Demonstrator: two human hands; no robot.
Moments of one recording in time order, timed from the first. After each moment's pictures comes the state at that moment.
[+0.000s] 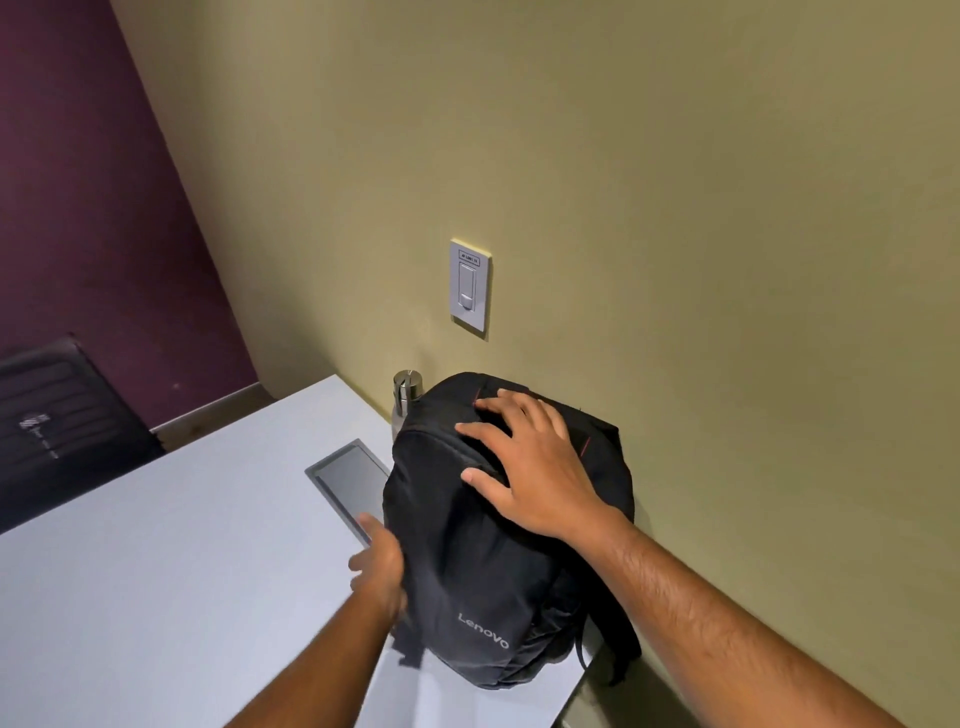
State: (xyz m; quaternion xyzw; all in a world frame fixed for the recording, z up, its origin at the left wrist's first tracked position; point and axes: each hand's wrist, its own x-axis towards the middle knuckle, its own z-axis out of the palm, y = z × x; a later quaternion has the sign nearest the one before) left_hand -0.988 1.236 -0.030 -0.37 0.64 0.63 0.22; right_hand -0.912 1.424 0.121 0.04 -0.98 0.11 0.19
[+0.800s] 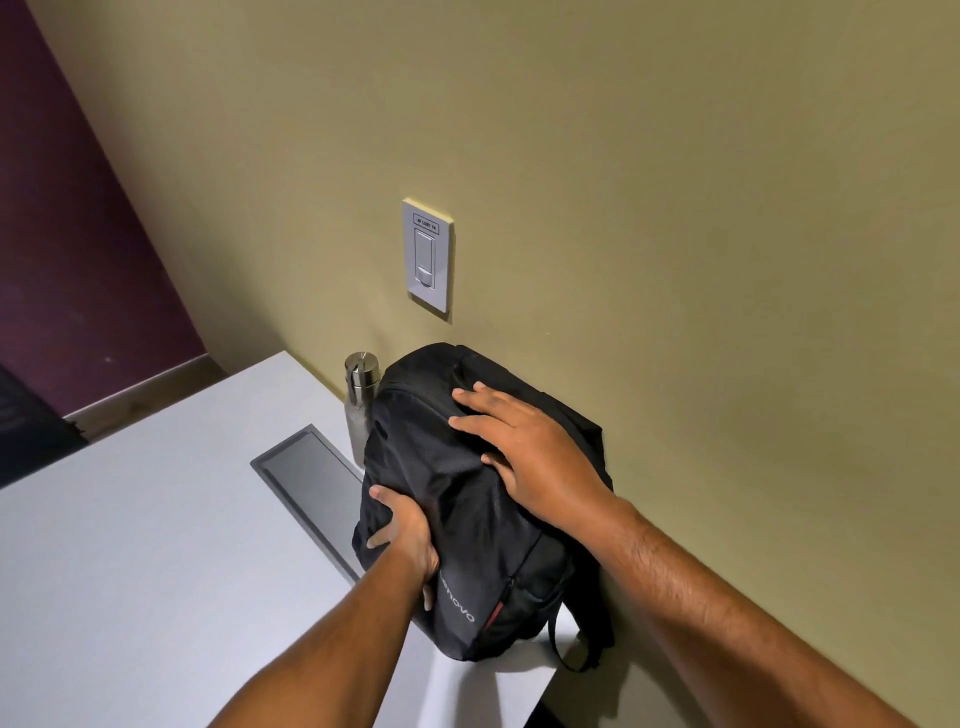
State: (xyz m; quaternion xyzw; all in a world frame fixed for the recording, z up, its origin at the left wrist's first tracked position) left_hand -1.009 1.343 -0.011 -0.43 0.59 0.61 0.31; right_hand -0.937 1.478 0.100 0.09 -0.96 0.20 0.17
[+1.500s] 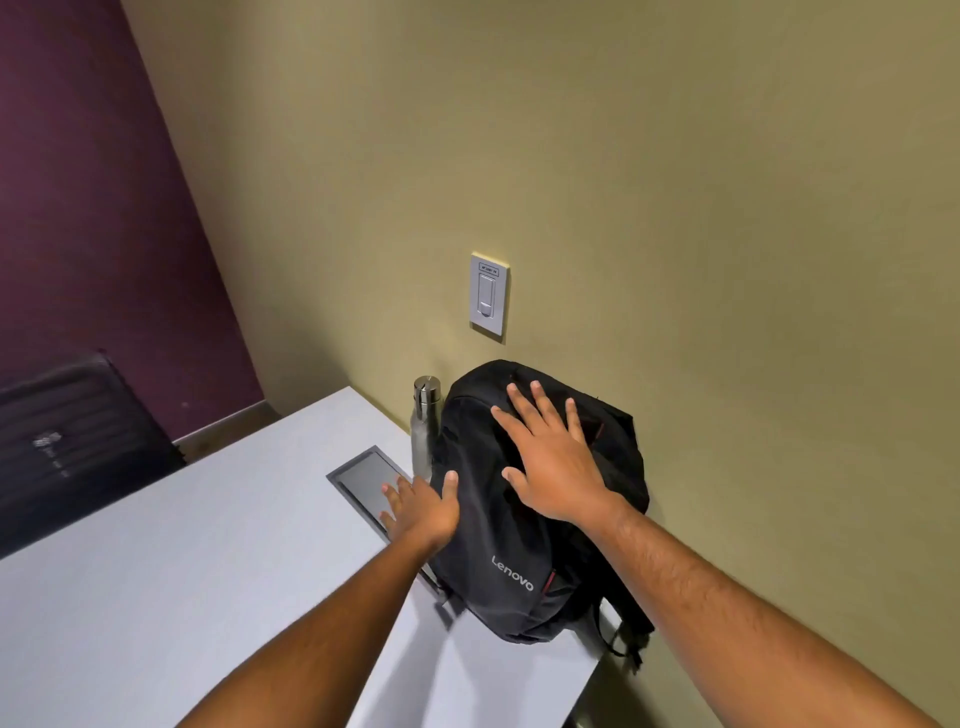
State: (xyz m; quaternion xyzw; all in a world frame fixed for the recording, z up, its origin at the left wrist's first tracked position) left_hand -0.985 1.234 0.037 0.04 0.93 0.33 0.17; right_hand -0.906 1.400 0.118 -0.04 -0.99 0.02 0.10
